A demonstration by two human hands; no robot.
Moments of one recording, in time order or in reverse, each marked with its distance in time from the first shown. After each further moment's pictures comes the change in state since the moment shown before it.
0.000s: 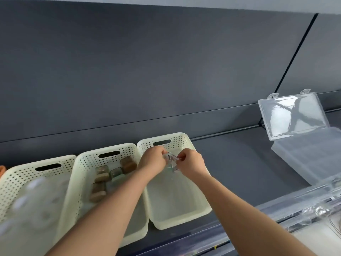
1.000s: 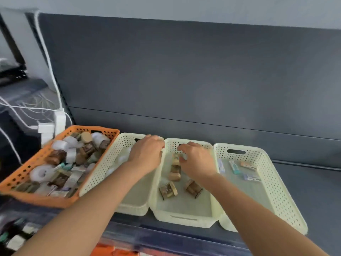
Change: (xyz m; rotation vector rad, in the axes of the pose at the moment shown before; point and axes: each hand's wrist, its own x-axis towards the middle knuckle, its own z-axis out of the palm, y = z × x) left_hand -0.128 -0.153 -0.137 0.470 0.365 -0.029; right_hand -0.068 -0.140 0.101 -0.310 -0.020 -0.835
